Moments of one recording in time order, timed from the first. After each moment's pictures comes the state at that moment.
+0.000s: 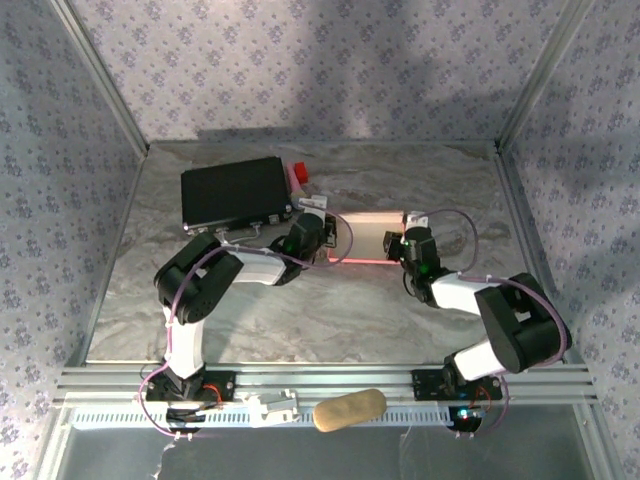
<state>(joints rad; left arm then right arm) -0.80 1.93 0.95 0.61 -0.30 -0.41 0.38 1.44 0.44 0.52 0.15 0.39</state>
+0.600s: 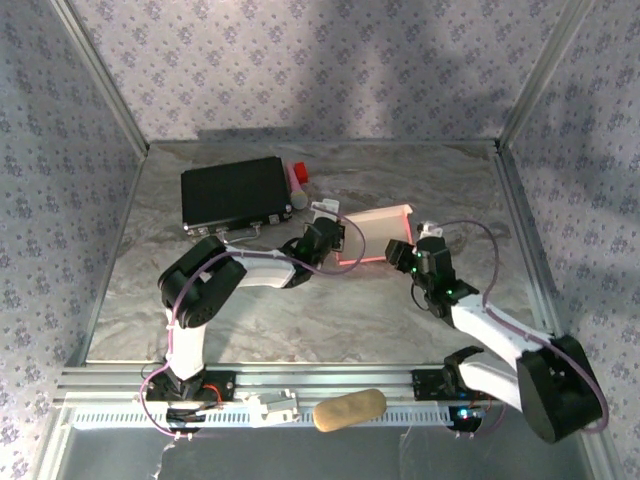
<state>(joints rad) -0.88 1.93 1.02 0.46 -0.48 -0.34 0.40 1.03 0.38 0.16 0.11 0.57</state>
